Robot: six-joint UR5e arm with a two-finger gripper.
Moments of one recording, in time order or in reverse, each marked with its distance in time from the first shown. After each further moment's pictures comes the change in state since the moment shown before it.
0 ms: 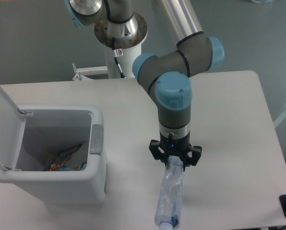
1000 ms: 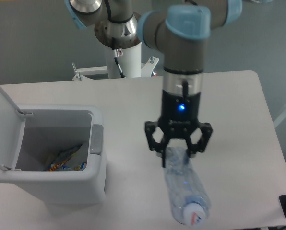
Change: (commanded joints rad) arm -0.066 0.196 0.054 0.028 -0.210 -0.246
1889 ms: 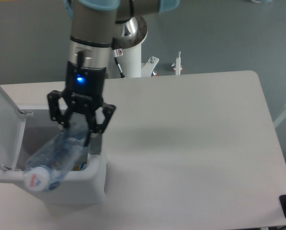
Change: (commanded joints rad) arm -0.226 0.092 -0.163 0.002 -0.034 -0.021
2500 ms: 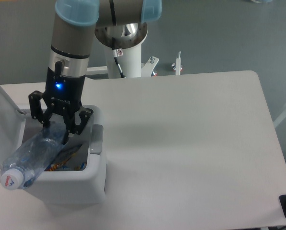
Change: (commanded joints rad) arm -0.014 0.017 -0.069 0.003 -0.003 0.005
